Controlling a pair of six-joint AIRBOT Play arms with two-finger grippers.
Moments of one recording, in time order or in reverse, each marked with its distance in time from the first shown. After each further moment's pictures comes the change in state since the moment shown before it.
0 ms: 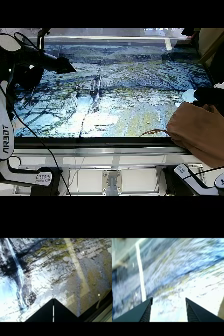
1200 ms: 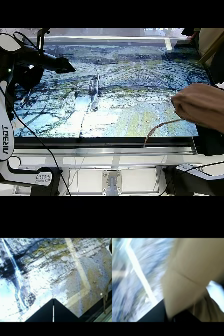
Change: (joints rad) left arm 0.000 0.005 0.000 0.000 0.000 0.027; right arm -0.371 -0.173 -0.254 -0.081 -0.027 -0.105
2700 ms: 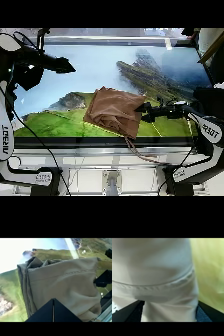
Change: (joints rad) left arm 0.000 0.000 0.000 0.000 0.000 0.007; right arm 1.185 -0.468 -0.449 0.357 -0.404 -0.217
